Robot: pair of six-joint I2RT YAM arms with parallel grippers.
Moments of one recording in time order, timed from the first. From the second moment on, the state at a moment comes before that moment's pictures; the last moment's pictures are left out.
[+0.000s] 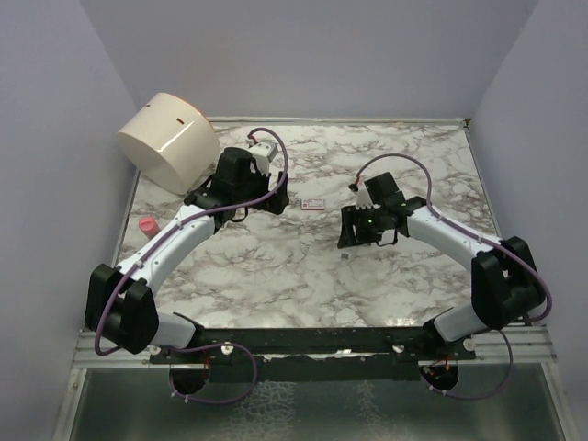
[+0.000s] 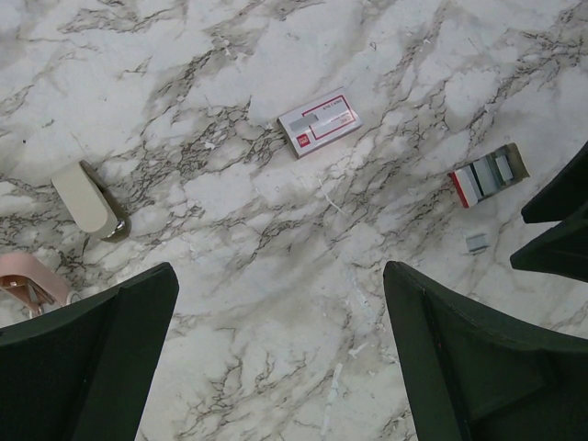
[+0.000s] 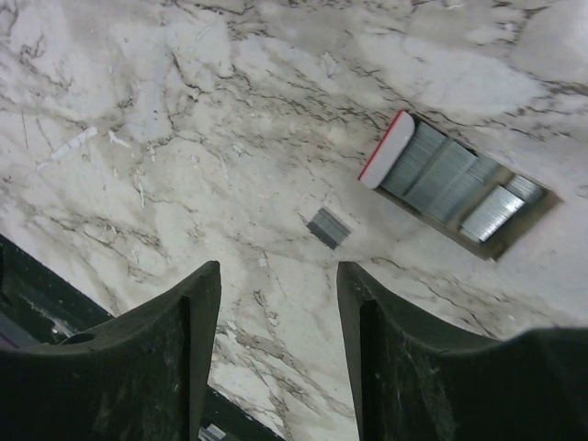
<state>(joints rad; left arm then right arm) -0.46 1.37 1.09 -0.32 0.17 -0.14 0.46 1.46 0.94 -0.50 -0.30 0.26</state>
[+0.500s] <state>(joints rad) -0.46 1.39 1.08 -0.32 0.17 -0.14 0.46 1.65 0.94 -0.42 -0.38 0.22</state>
